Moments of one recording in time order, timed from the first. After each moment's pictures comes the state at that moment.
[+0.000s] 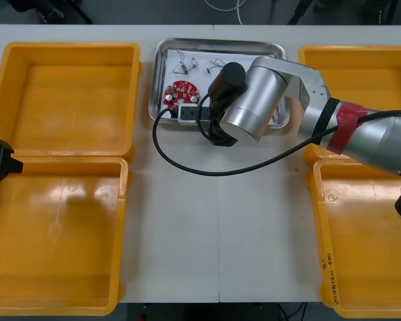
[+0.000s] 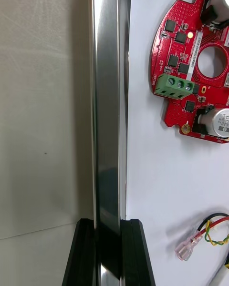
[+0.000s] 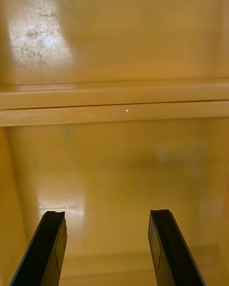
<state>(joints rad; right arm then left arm) -1.15 -0.51 1.08 -1.27 -0.72 0.98 2.01 -0.23 0.71 0.34 -2.16 0.82 1.91 -1.38</state>
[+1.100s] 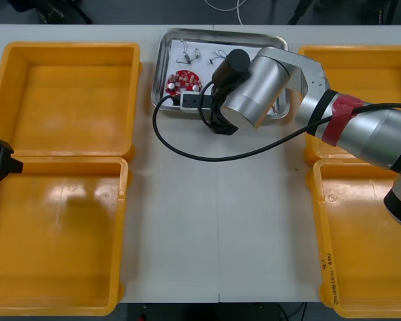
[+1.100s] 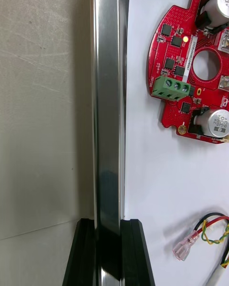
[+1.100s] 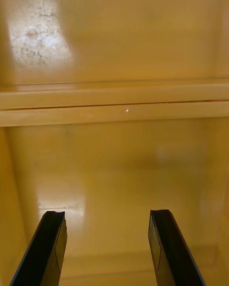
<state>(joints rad) -1.17 -0.47 1.04 -1.14 -0.73 0.91 2.08 -0.23 0.71 0.34 -2.16 0.82 1.91 -1.38</state>
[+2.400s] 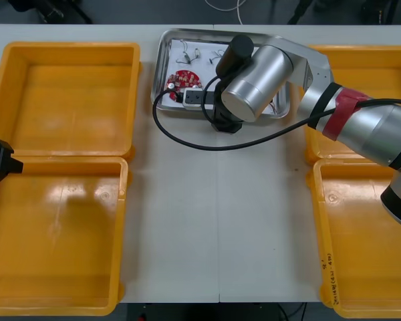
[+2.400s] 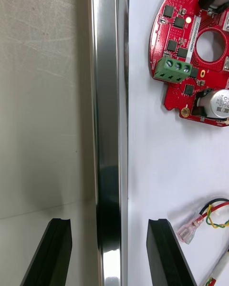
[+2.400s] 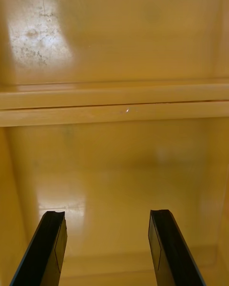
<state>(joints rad) -1.17 -0.46 0.97 -1.13 -0.78 1.01 2.14 -0.23 0.71 0.34 -2.16 0.82 1.91 -1.38</state>
